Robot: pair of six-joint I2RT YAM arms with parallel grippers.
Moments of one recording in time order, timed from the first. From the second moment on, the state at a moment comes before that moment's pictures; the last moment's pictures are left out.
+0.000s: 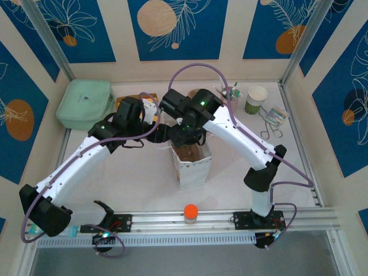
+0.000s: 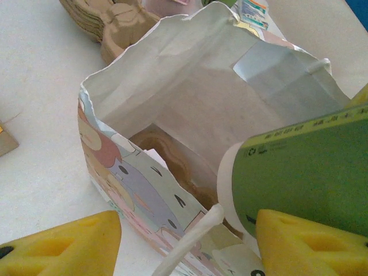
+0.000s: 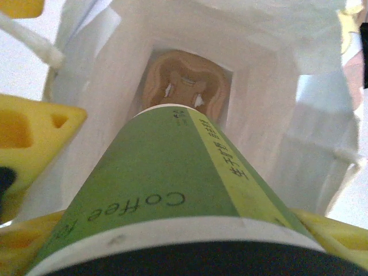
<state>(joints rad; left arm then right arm) -0.59 1.26 1.26 -0.71 0.32 -0.27 0.98 1.88 2.28 -1.71 0.22 0.39</state>
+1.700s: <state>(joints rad) -0.60 1.23 1.26 -0.70 0.31 -0.28 0.98 1.88 2.08 -1.71 0.23 0.51</state>
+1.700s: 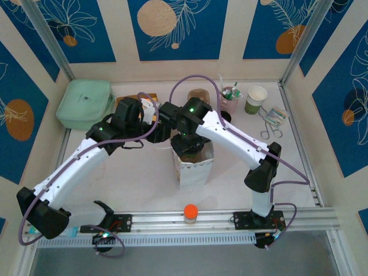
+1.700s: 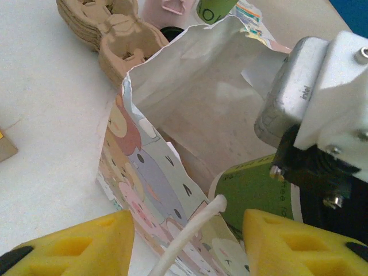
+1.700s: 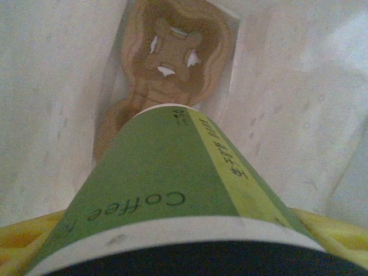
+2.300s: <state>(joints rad) -0.60 1.23 1.26 -0.70 0.31 -0.28 1.00 1.88 2.10 -1.71 0.21 0.54</state>
